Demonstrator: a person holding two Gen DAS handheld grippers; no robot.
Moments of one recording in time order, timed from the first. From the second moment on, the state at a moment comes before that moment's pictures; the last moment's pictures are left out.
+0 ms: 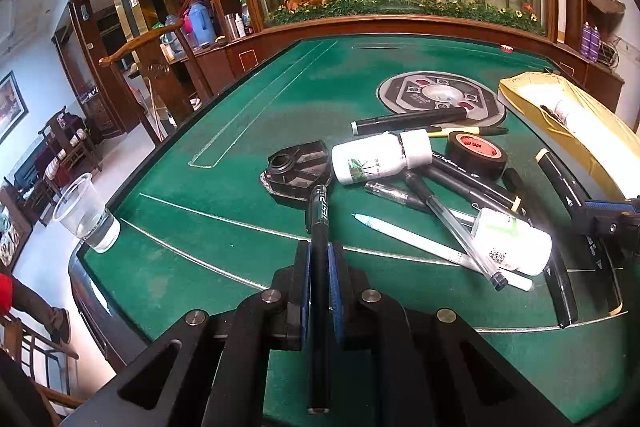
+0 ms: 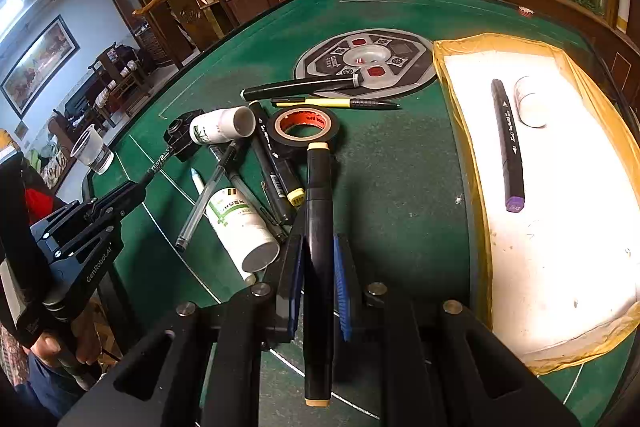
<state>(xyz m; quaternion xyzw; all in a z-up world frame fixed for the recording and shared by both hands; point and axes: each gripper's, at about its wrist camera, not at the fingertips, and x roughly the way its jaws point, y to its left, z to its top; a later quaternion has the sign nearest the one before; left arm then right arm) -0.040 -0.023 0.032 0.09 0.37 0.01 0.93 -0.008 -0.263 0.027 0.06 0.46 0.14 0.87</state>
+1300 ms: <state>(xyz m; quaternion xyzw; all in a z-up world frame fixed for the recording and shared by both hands) -0.030 -0.036 0.031 0.15 0.35 0.08 0.92 0.031 -0.308 0.067 0.12 0.39 0.20 0.89</state>
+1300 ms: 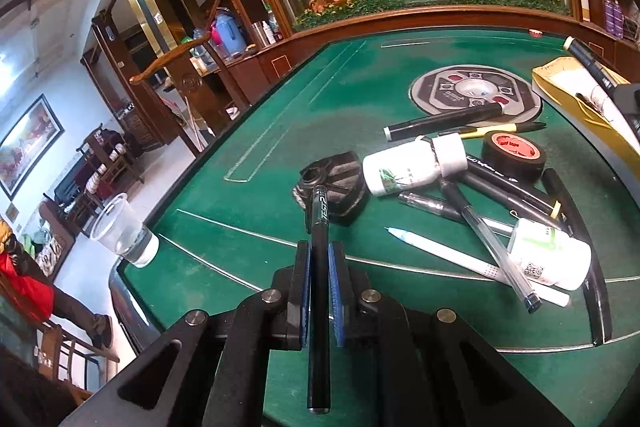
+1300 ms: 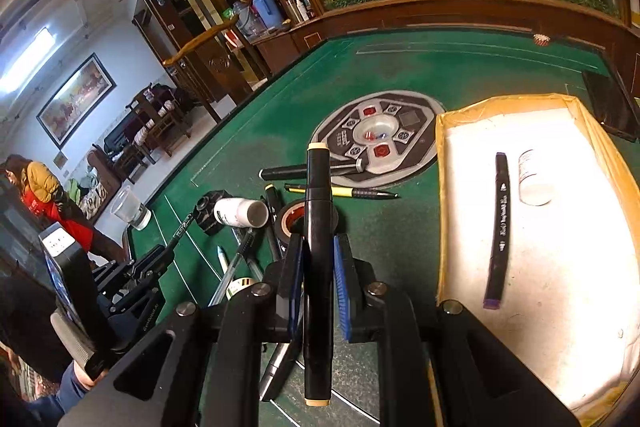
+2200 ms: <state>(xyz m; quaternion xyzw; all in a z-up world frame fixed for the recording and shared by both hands) -0.026 -0.066 0.080 0.10 0.37 0.00 0.92 0.029 -0.403 0.071 0.21 0.37 0.11 0.90</state>
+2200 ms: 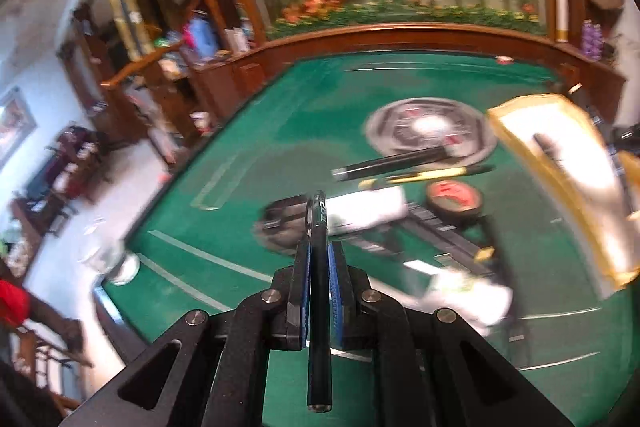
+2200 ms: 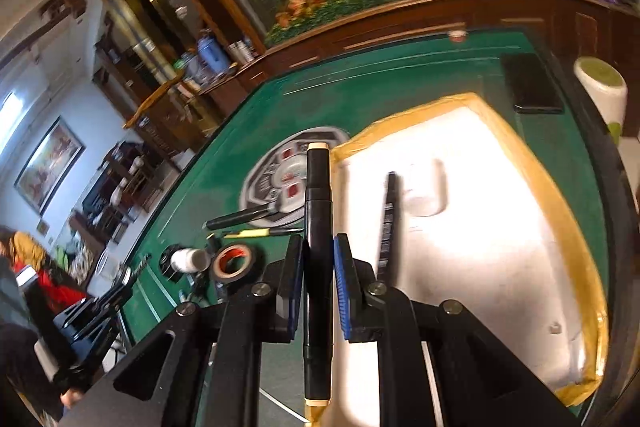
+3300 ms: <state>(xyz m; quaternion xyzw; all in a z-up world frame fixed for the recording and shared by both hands) 0.023 -0.291 0.040 0.04 0.51 -0.29 0.81 0.049 -0.452 0.026 0.22 0.45 -0.01 0.87</state>
